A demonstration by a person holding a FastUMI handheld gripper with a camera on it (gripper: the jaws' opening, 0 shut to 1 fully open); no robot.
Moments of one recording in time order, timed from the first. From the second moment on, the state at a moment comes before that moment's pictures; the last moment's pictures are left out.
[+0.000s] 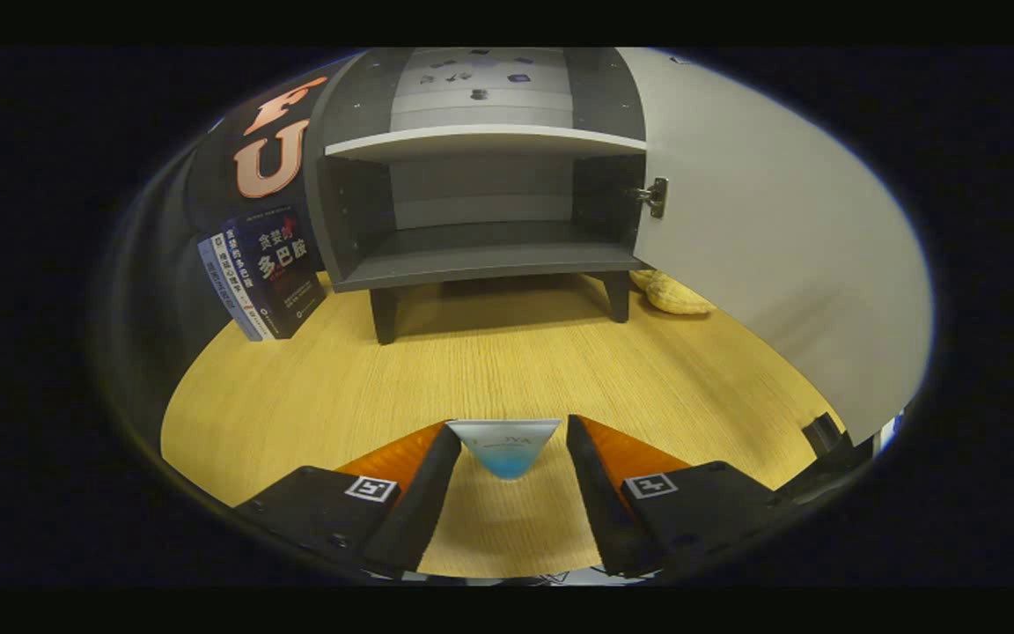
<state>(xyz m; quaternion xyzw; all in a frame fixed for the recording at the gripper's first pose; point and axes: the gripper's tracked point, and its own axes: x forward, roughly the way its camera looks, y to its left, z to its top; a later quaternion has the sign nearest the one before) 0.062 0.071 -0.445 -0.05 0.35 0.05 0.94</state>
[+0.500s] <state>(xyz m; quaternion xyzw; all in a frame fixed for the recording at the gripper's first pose) 0.076 0.083 -0.376 -0.05 0.33 0.06 0.94</state>
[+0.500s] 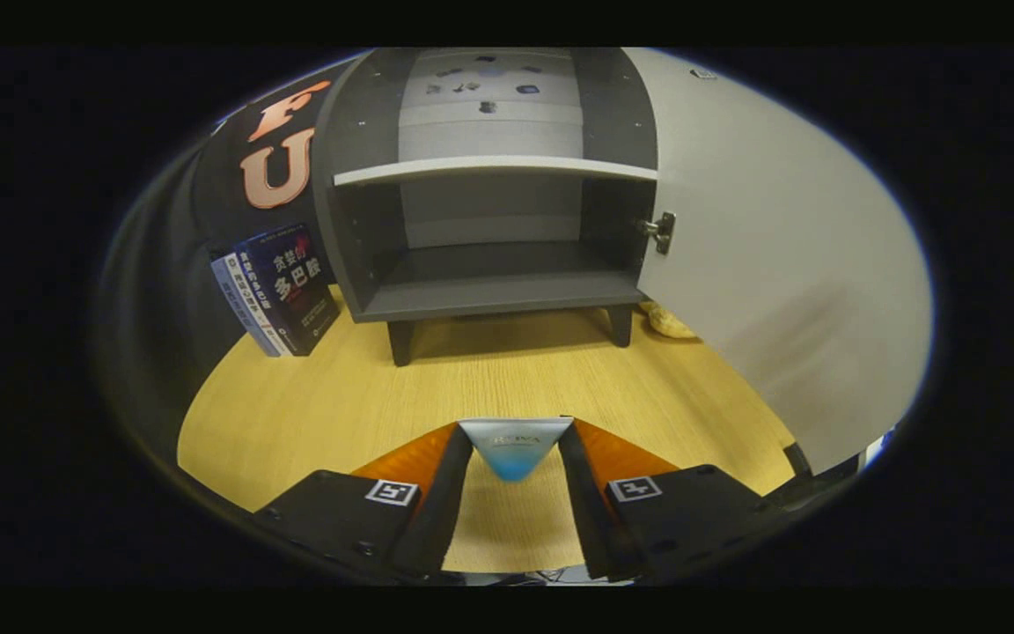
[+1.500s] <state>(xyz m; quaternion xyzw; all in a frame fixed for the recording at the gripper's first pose) 0.232 0.170 -0.104 -0.04 0.22 0.11 0.97</state>
